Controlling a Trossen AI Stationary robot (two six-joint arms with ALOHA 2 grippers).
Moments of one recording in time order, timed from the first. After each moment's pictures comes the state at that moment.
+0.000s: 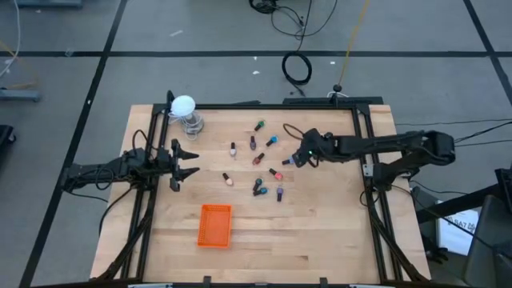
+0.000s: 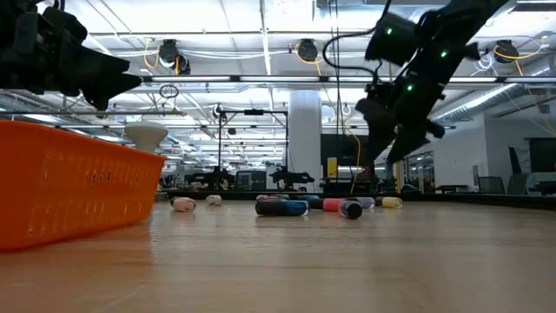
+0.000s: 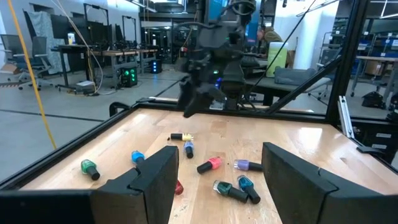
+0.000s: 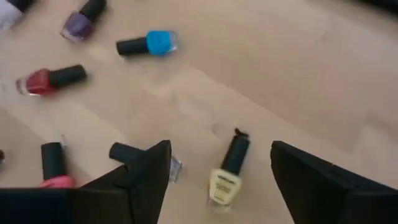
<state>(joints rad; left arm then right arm) 0.07 0.01 0.03 0.03 -0.03 -0.03 -0.22 1.37 0.73 -0.39 0.36 0.71</state>
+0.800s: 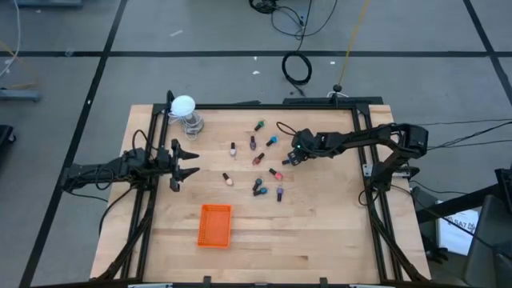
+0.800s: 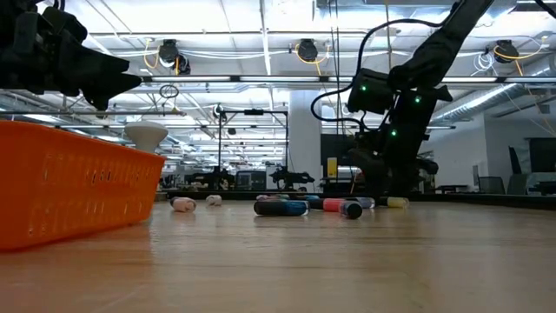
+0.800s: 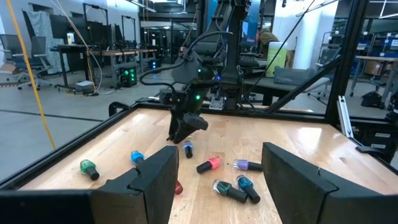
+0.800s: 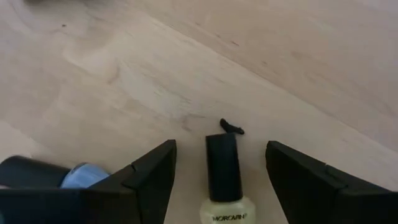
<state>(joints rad) 0.07 0.01 0.03 0.03 -0.03 -0.03 -0.34 1.63 0.73 -0.29 0.24 0.66</state>
